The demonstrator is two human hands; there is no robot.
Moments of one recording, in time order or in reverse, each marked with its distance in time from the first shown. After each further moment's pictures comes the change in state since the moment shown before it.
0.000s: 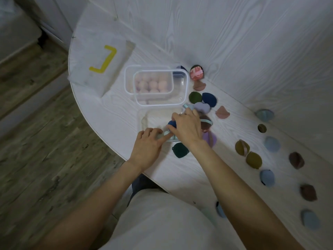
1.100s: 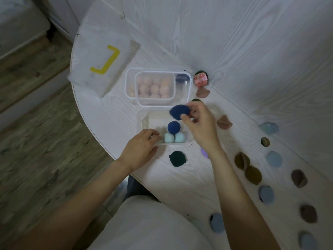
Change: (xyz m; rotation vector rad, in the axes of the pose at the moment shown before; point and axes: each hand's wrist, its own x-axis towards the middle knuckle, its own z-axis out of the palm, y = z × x) left_hand 0.016 -0.016 -0.019 -0.157 -0.032 0.028; right_hand 0.001 0.027 -0.052 0.984 0.144 0.204
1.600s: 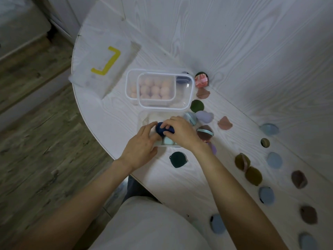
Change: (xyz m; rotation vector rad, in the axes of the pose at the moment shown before) left_hand 0.003 0.002 -0.001 0.026 -0.055 -0.107; right_hand 0.017 0.032 0.046 -0.455 -0.436 -0.197
